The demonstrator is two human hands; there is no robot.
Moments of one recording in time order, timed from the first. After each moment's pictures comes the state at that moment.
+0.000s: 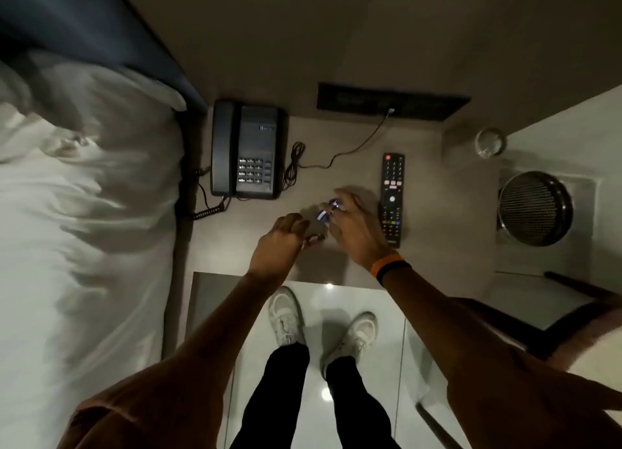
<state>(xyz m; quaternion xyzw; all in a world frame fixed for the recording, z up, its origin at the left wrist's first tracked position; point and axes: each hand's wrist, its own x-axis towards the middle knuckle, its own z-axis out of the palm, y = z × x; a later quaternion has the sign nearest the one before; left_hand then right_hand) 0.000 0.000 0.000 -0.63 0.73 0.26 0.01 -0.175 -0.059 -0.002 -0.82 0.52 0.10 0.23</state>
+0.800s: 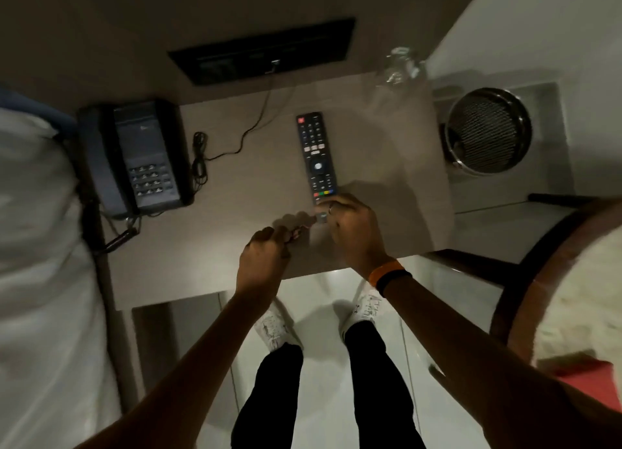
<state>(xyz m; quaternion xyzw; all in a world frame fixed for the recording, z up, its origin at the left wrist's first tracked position) -0.103 0.017 -0.039 -0.65 0.69 0.30 0.03 -0.284 -0.007 -0.037 -0.72 0.62 -0.14 0.27</state>
